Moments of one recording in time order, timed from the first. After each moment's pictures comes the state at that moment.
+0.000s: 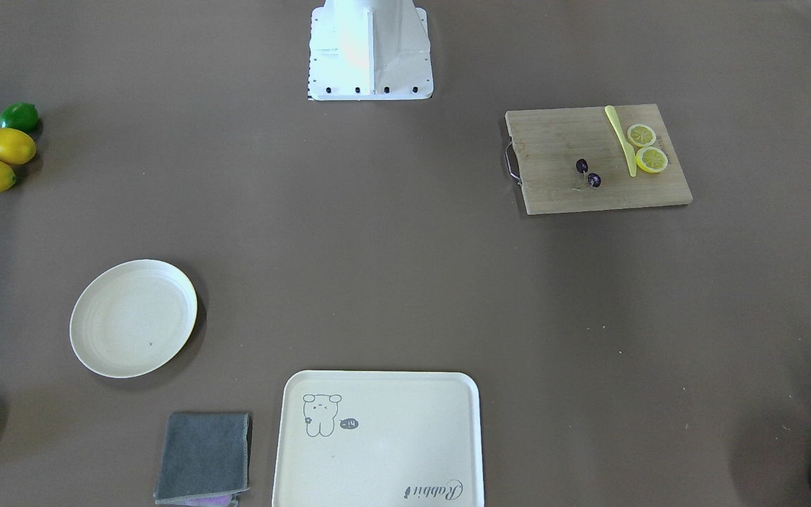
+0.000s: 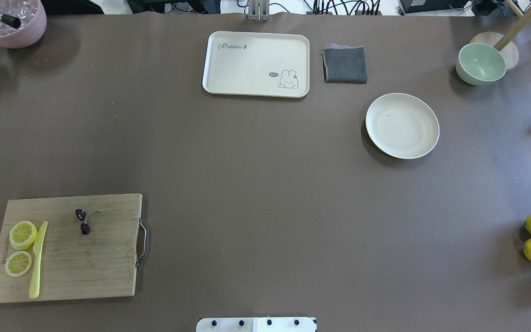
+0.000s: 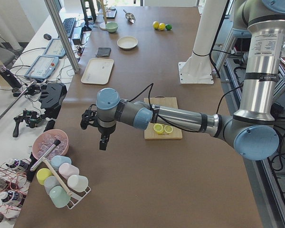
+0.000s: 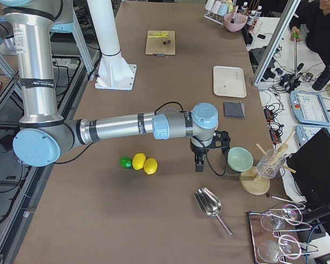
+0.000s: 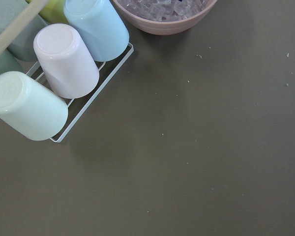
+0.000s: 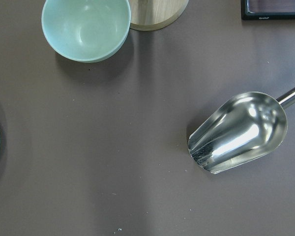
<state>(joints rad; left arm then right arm) -1.52 -1.64 -1.67 -1.75 -2.32 -0.20 1.53 -1.52 1.70 -1.60 2.37 0.15</state>
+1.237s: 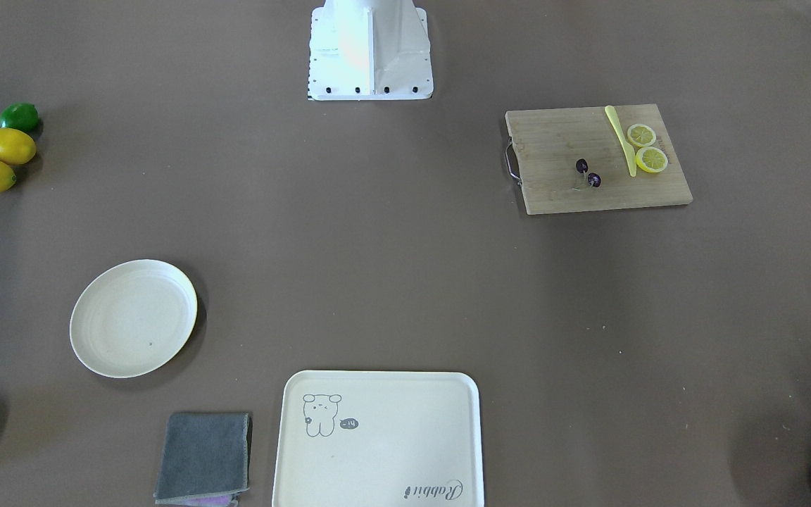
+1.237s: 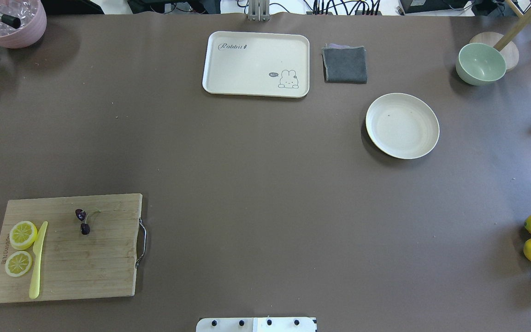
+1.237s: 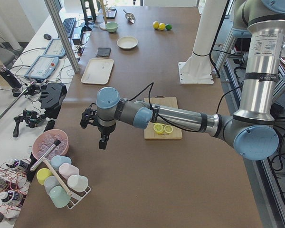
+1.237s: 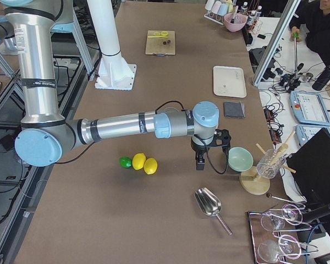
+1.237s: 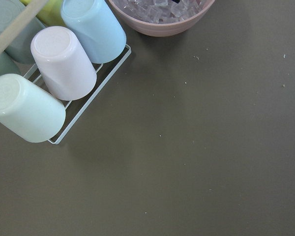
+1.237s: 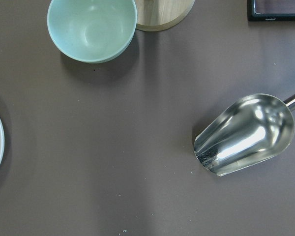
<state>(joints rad) -1.52 -1.64 -1.68 -1.75 -2.32 -0.19 1.50 -1.50 1.70 -1.59 2.37 0.18</state>
